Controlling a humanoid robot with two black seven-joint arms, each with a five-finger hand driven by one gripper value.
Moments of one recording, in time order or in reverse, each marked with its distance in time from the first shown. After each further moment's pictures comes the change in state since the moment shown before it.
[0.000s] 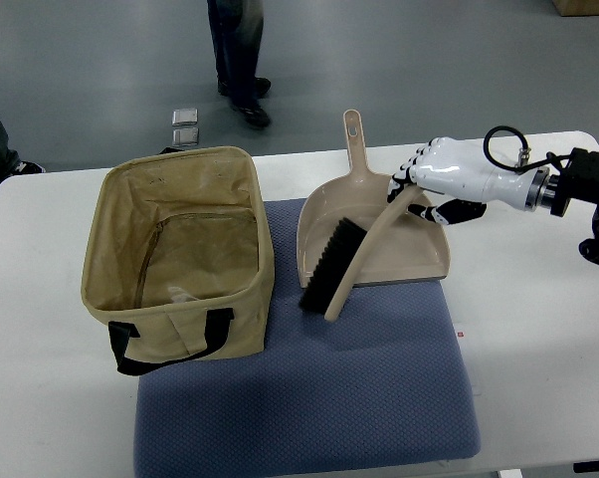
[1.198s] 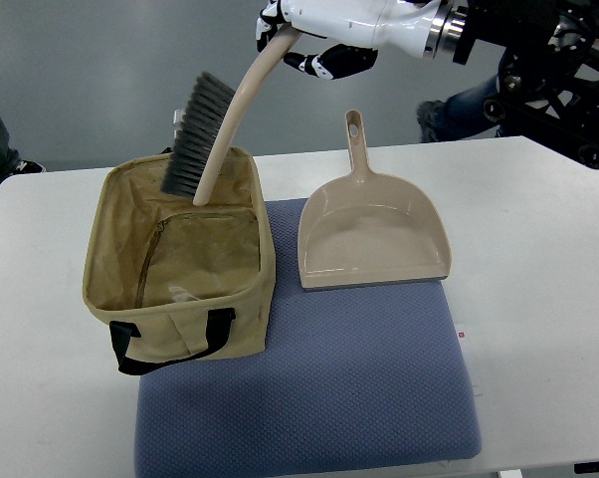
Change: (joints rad) left arm 0.000 0.000 0.000 0.000 0.000 0.000 0.000; right arm 0.395 0.303 0.034 -0.124 0.009 0.053 -0.003
